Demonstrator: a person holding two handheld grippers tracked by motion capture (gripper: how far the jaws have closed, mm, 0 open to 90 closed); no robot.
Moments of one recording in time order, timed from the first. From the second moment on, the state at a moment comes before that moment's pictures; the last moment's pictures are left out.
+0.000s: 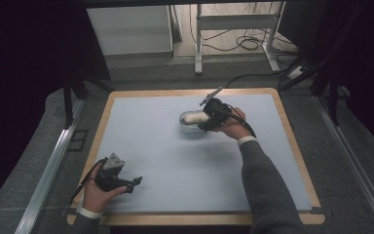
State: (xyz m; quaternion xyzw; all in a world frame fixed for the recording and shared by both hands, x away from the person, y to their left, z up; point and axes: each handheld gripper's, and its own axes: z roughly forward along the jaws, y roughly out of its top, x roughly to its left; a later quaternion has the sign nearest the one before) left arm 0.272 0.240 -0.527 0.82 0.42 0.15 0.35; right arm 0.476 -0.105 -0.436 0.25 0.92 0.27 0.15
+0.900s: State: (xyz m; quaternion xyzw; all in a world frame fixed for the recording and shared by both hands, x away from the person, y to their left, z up) left arm 0.272 0.239 -0.528 0.82 0.43 0.16 0.35; right arm 0.379 -0.219 -0.480 0.35 0.86 0.34 0.17
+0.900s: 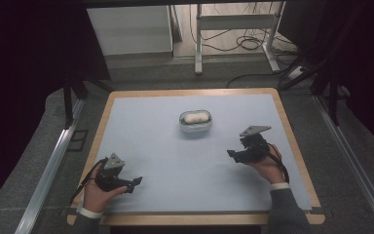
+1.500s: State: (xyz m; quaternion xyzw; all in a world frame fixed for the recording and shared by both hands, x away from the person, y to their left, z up) left arm 0.271 0.241 -0.526 0.82 0.43 0.16 0.35; right arm 0.360 -0.242 -0.493 0.37 0.84 0.36 0.18
